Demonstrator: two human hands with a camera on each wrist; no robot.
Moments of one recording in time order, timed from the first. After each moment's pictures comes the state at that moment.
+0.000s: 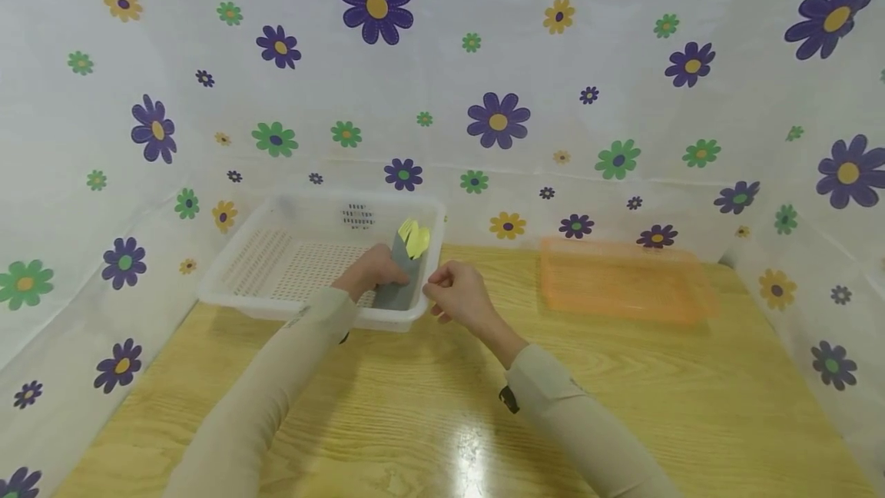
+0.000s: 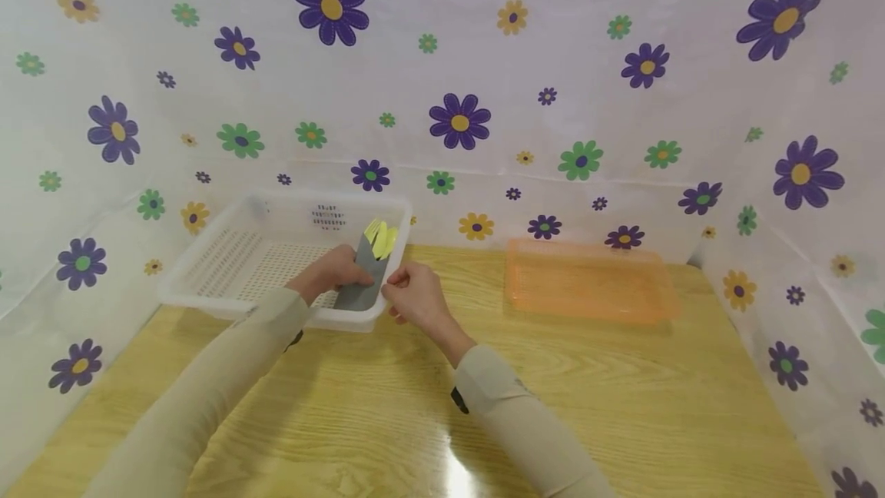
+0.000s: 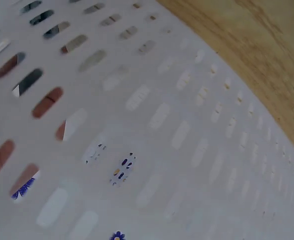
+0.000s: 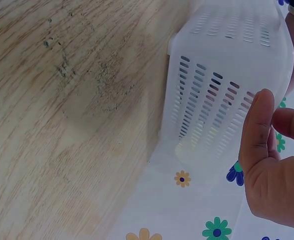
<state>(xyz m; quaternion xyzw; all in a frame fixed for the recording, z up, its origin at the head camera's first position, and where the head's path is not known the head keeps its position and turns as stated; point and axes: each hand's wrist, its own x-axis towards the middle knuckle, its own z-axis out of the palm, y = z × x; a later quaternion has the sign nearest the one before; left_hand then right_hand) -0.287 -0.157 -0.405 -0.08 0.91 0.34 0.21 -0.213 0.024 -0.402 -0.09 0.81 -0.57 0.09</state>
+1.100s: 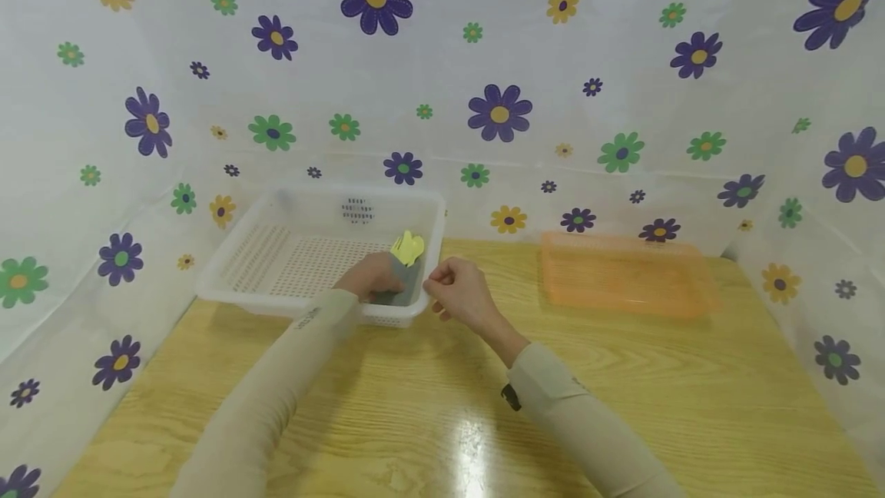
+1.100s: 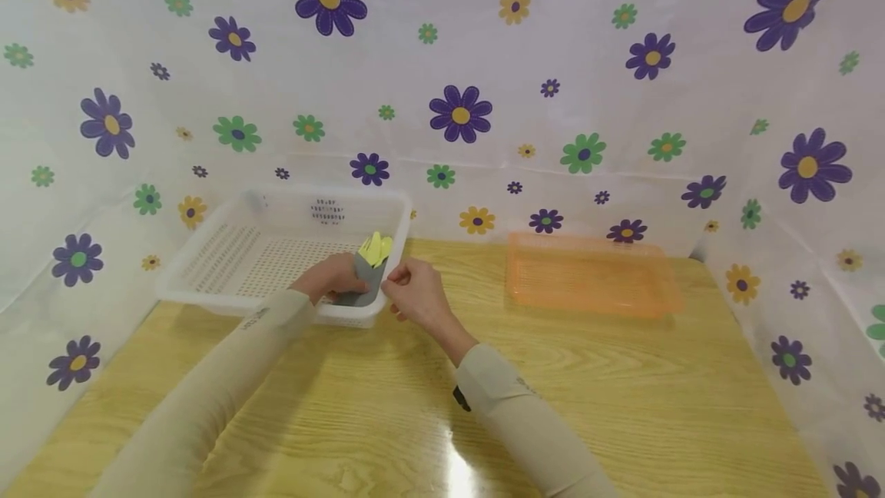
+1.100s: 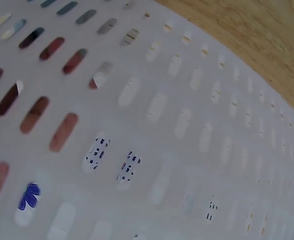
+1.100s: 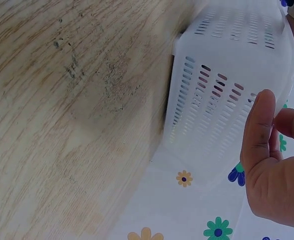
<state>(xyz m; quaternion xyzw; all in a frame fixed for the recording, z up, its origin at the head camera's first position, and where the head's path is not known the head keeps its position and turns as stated) -0.283 -0.159 -0.415 -0.04 0.95 0.21 0.24 -0.210 0.025 -0.405 -0.10 0.81 -0.58 0.08</state>
